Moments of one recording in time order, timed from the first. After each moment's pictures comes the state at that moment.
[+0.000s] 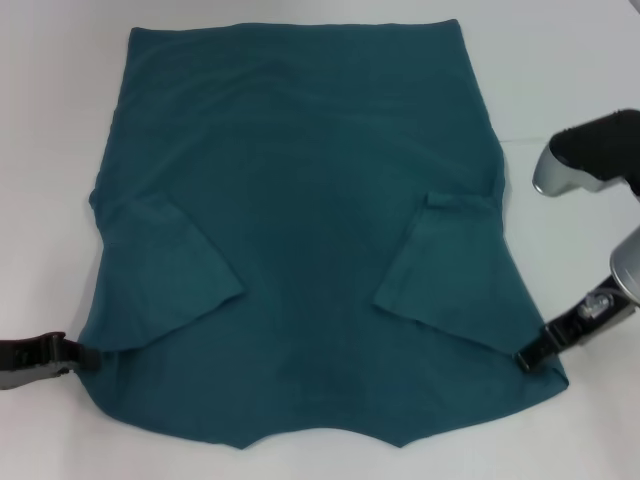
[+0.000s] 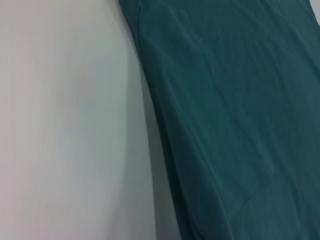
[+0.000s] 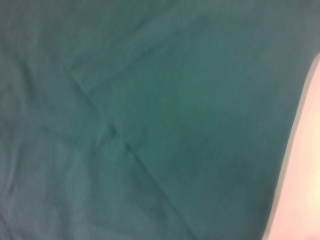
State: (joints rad) left arm -0.58 -2.05 0.47 0.77 2.53 1.43 -2.37; right arm 0.66 2.09 -1.16 -1.15 -2.86 -1.54 2.72
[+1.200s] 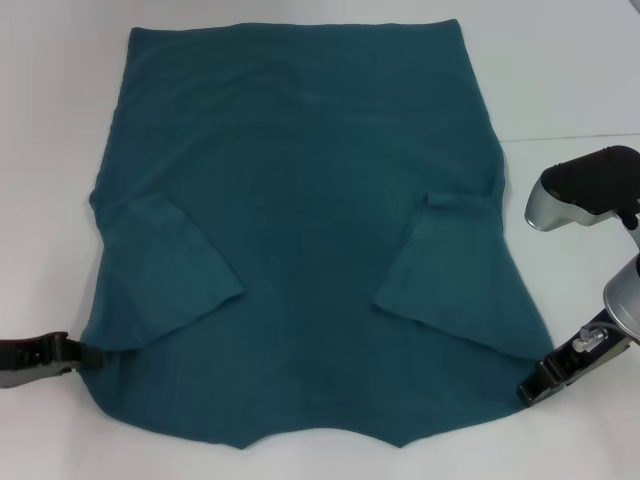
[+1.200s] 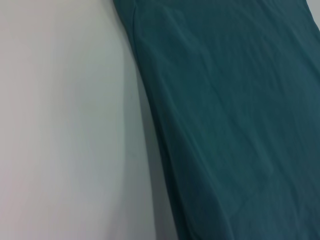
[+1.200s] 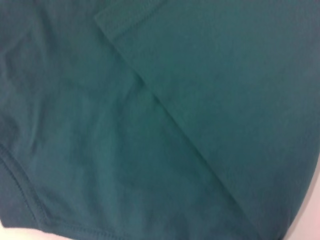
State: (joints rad) left arm -0.58 -2.05 0.47 0.77 2.53 1.42 -2.35; right arm 0.61 2.10 -1.23 -1.14 -2.82 -1.55 2.75
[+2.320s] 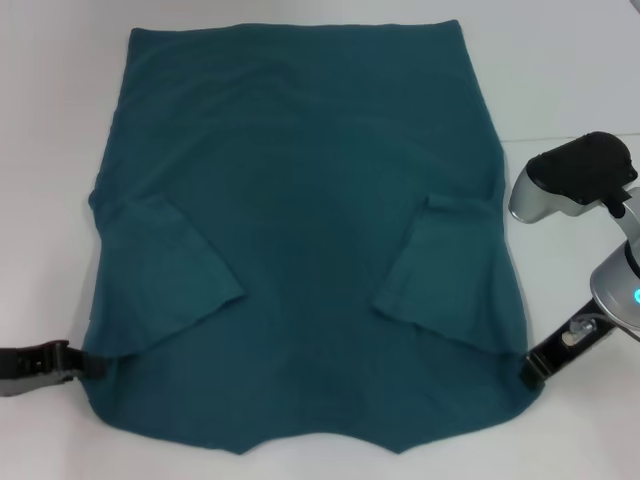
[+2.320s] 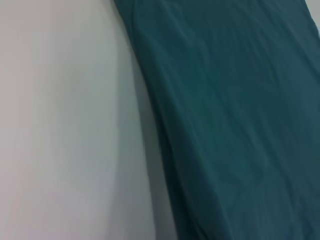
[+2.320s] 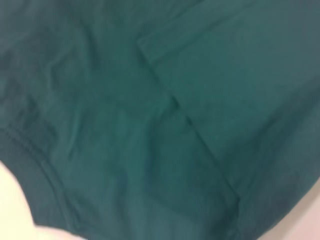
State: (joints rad) left arm -0.57 -2.05 0.47 0.77 2.53 1.45 -2.35; right arm 0.64 2.09 -1.24 -1.16 -2.76 -1.59 2.67
